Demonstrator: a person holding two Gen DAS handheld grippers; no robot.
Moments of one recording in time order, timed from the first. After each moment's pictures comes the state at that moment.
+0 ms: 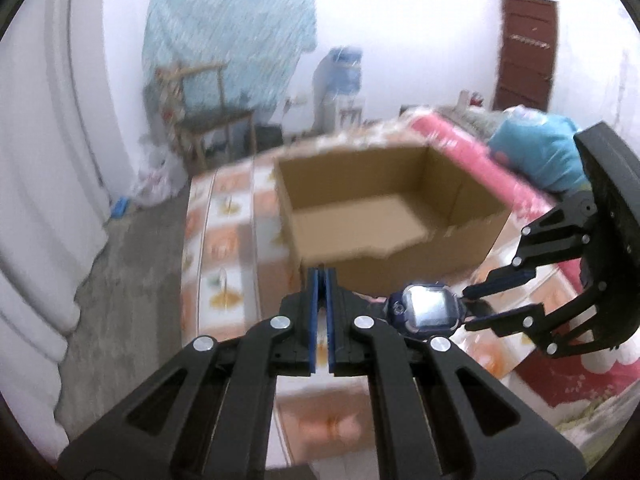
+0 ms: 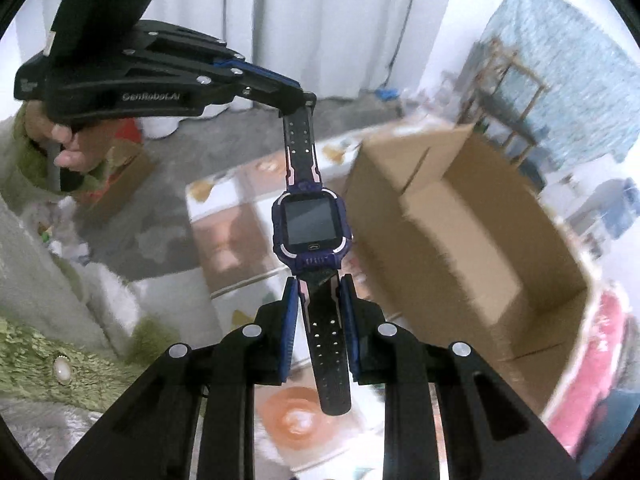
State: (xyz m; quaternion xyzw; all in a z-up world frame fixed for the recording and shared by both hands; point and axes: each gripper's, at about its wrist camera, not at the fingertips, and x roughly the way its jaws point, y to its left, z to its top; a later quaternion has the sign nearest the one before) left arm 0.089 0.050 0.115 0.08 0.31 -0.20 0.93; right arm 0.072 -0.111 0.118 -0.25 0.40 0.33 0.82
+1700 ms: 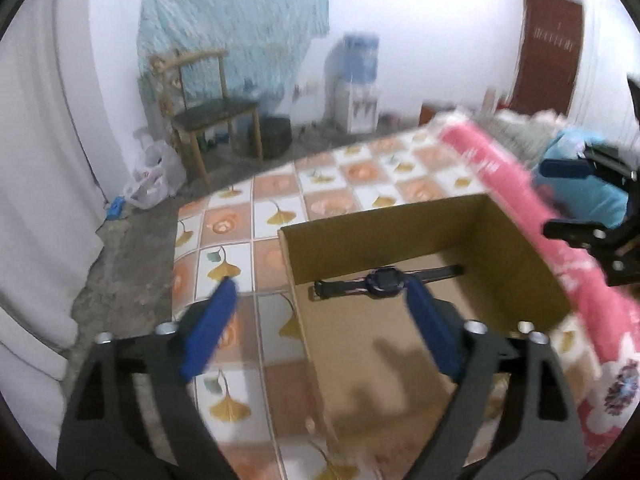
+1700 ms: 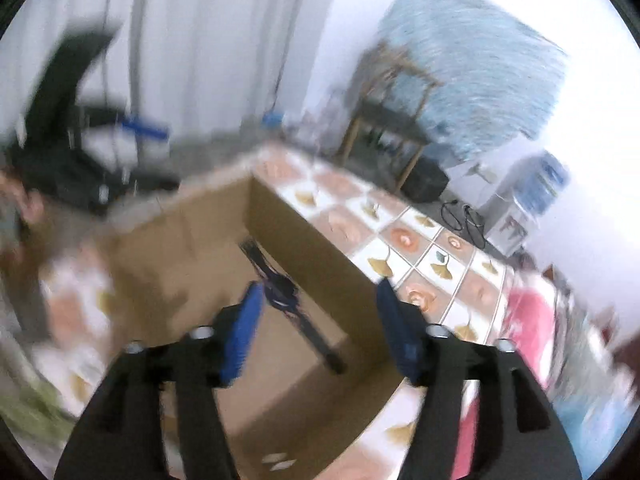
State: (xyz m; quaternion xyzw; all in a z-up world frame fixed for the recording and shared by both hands) left arm 0.229 0.022 0.128 0.06 0.34 -0.18 0.92; right arm 0.182 -0.221 0.186 -0.14 0.34 0.17 0.91
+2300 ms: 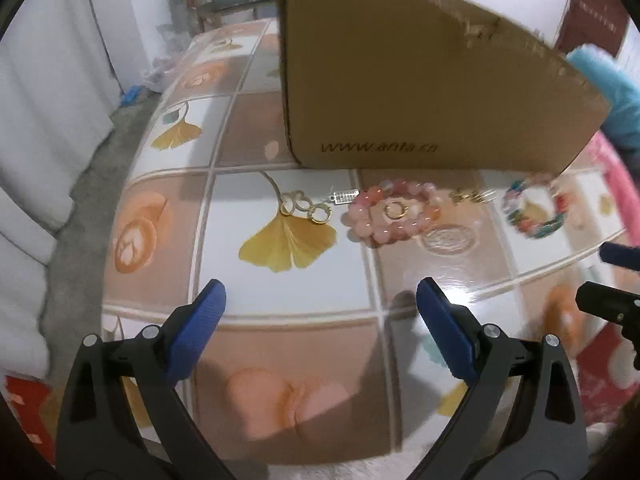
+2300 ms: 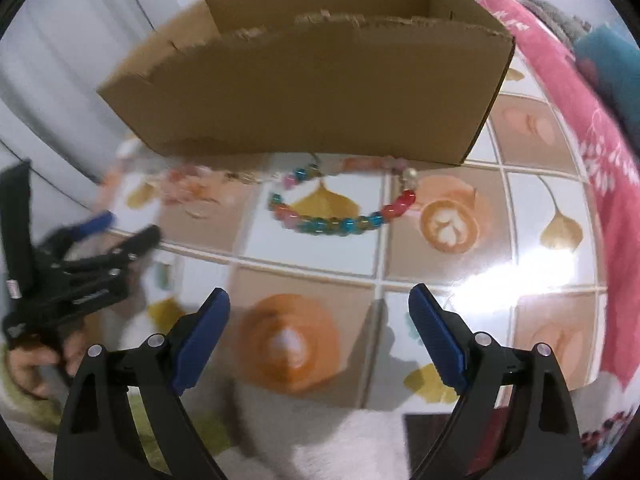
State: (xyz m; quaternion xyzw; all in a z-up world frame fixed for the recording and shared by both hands) left arm 0.121 0.016 -0.048 0.06 0.49 -0.11 0.86; right arm 0.071 -0.198 -0.005 0.06 0.59 -0.02 0.81
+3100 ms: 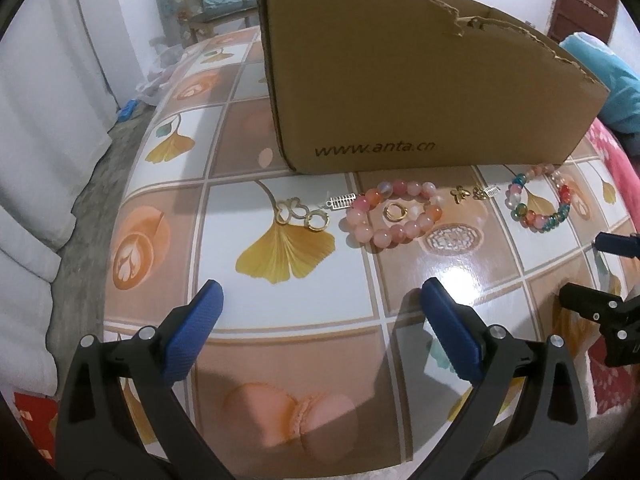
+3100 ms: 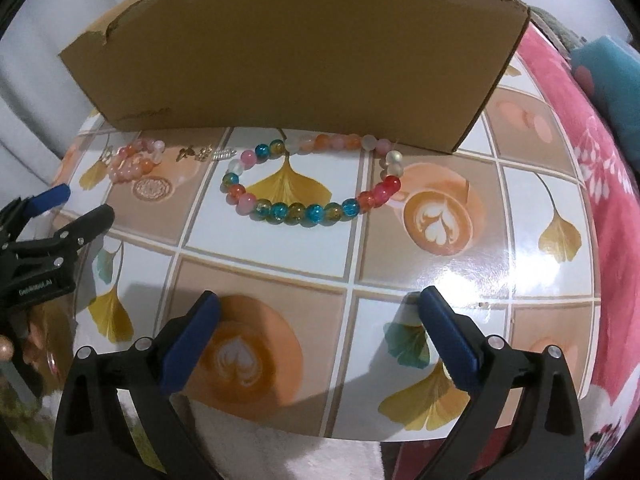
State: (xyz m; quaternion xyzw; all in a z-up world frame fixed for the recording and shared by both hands) left arm 0.125 0.020 -0.055 0.07 0.48 -0.13 0.87; right arm 0.068 -0.212 -0.030 0.02 0.58 -0.02 0.81
